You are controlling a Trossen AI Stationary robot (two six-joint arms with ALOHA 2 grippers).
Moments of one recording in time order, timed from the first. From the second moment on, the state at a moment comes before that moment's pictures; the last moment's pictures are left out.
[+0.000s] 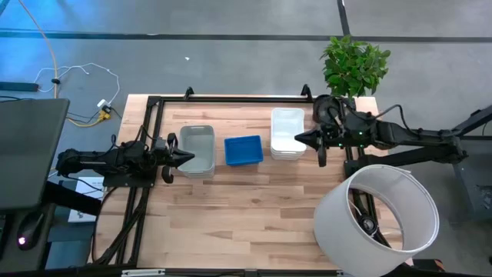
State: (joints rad) left arm 0.11 0.02 0.01 0.02 -0.09 -0.26; right arm -0.05 0.81 0.87 -0.33 0.06 0.23
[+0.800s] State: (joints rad) left arm 0.11 0.02 0.01 0.02 -0.09 -0.26; right arm 0.11 0.31 0.27 0.01 0.13 0.25
